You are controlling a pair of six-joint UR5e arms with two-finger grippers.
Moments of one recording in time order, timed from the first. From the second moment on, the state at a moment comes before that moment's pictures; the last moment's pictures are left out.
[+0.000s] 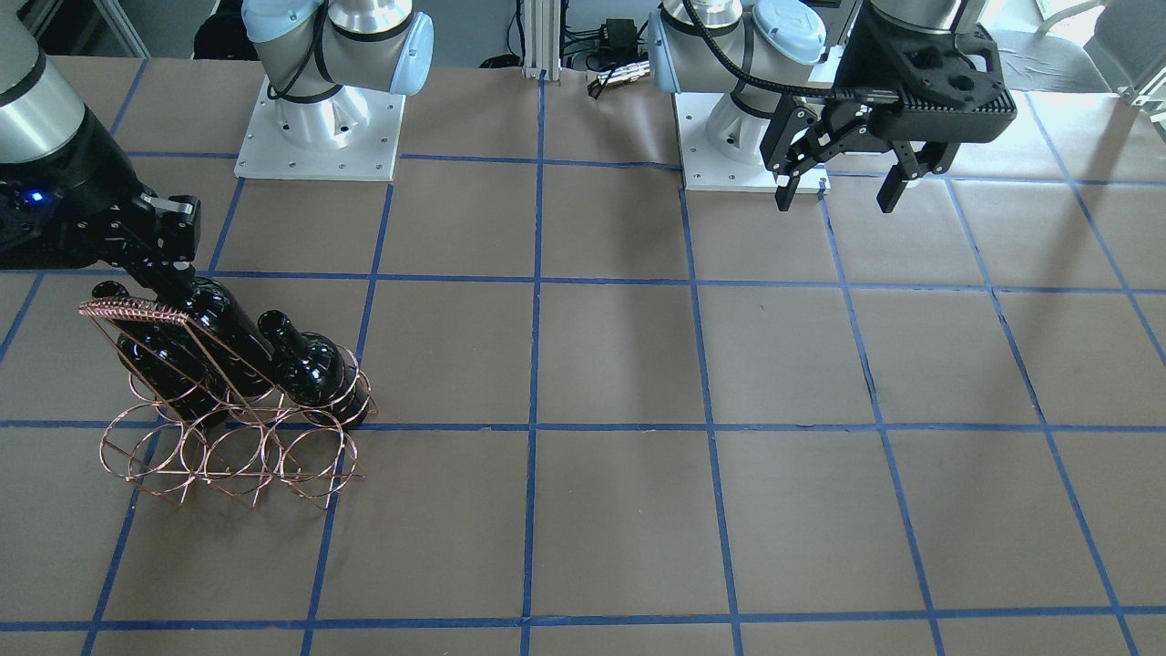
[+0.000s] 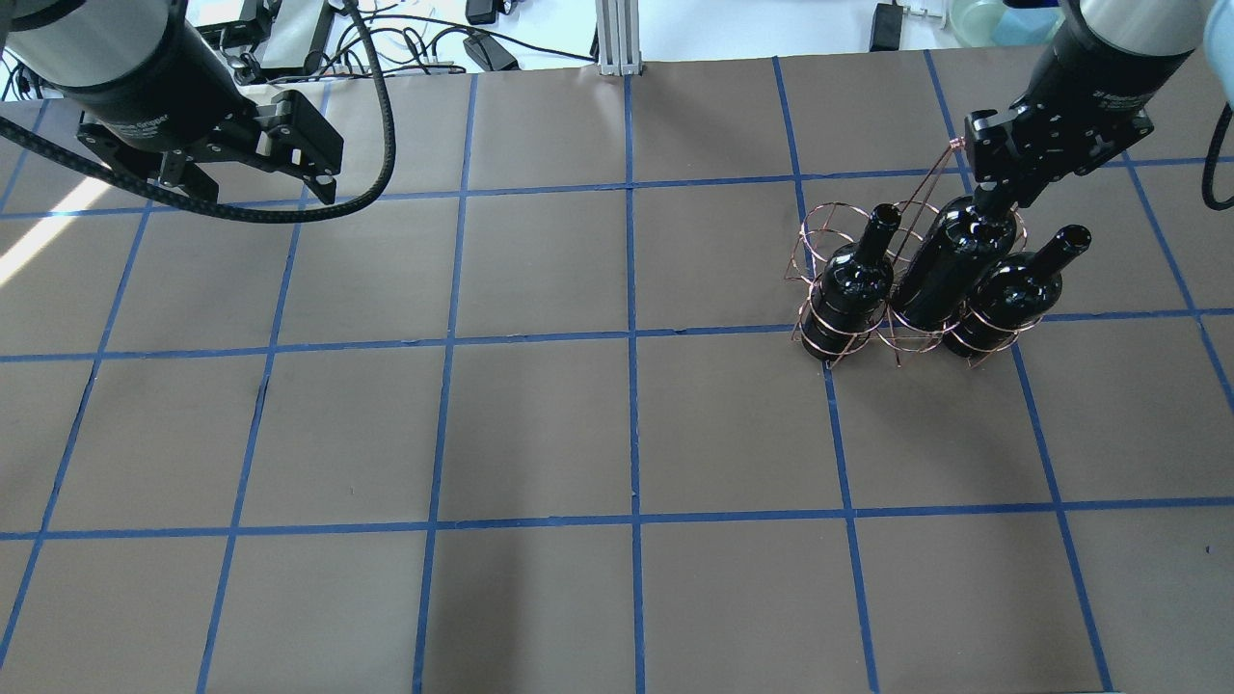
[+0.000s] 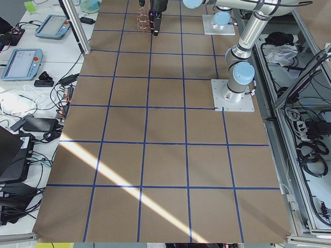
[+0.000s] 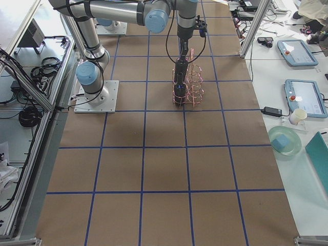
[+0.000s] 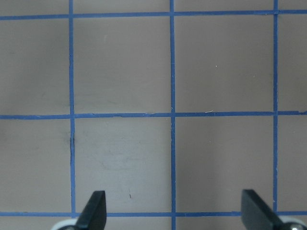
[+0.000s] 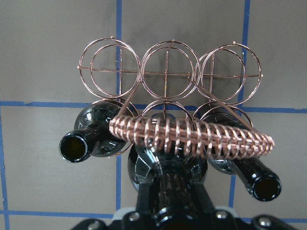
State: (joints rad) left arm -1.53 -1.49 -1.54 -1.54 1.58 0.03; right arm 1.38 -1.53 1.57 -1.61 -1.56 -0.23
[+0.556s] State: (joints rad) left arm -1.49 -1.52 -1.49 -1.53 1.40 0.08; right arm 1.38 -1.52 1.65 -1.69 -1.56 -0.22
